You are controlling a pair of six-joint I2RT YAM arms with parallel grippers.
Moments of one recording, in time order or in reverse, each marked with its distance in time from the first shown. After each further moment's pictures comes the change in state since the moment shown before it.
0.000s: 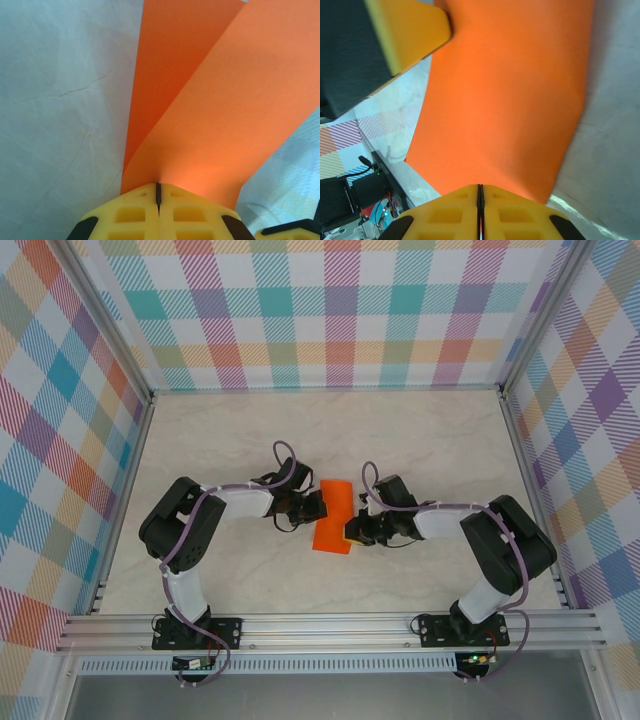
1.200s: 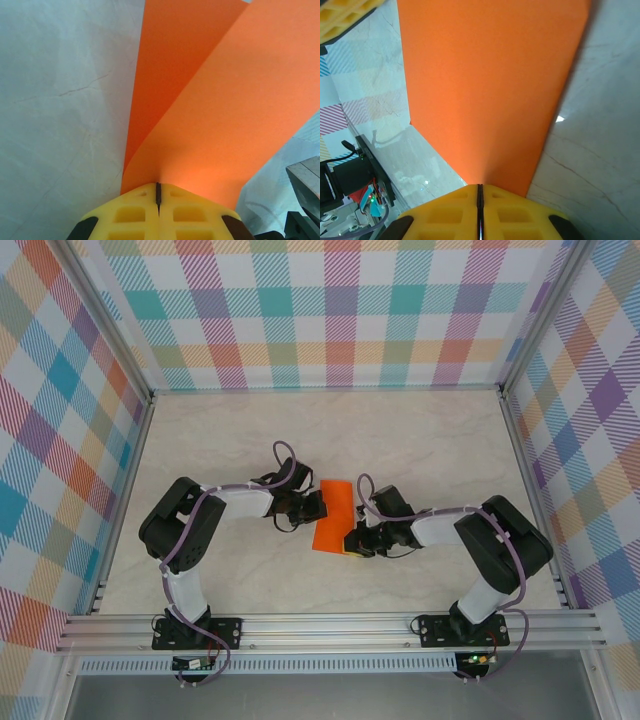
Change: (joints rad) left arm 0.000 -0.001 -0.001 0.000 0.000 0.000; right arm 0.047 0.020 -0.061 0.031 0.004 -0.002
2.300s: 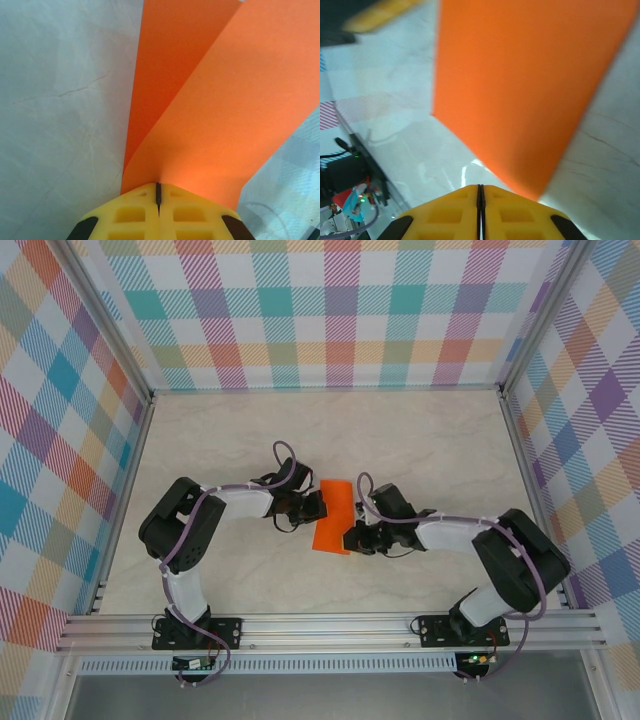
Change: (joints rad) left arm 0.000 -0.001 -0.005 0.006 0.000 0.003; right arm 0.029 -0.139 0.022 -0.090 0.085 -0.026
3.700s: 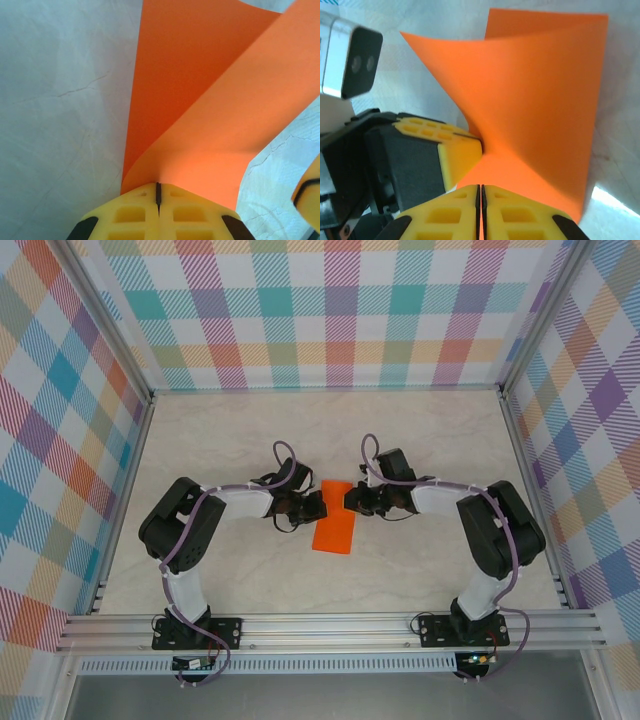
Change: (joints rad) left arm 0.000 0.000 -0.001 0.001 0.000 0.004; right arm -0.178 0.237 0.274 -0.018 -0.042 -0.095
